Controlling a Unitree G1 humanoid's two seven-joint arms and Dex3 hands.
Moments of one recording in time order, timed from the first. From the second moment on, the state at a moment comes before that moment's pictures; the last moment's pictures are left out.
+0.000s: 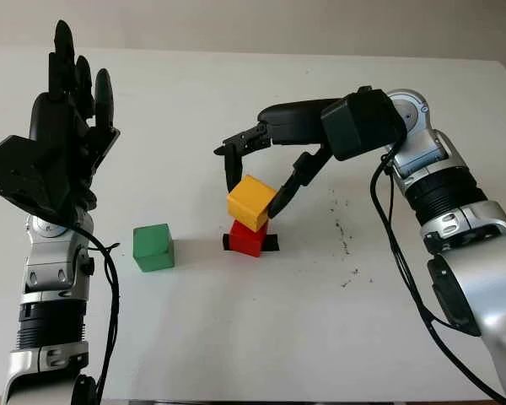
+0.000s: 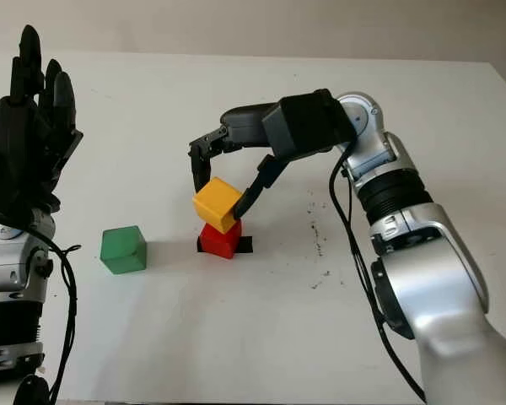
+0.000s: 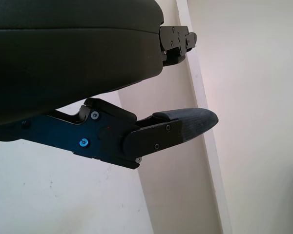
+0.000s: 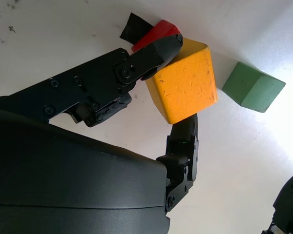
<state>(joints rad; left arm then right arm) -0.51 0.32 0.25 0.17 -0.09 -0.07 -0.02 -1.17 -0.40 0.28 0.88 -0.20 -0.51 1.06</state>
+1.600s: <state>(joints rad) -0.51 0.32 0.25 0.17 -0.08 -0.06 -0.01 -1.17 -0.39 0.30 0.95 -0.23 -0.55 1.05</state>
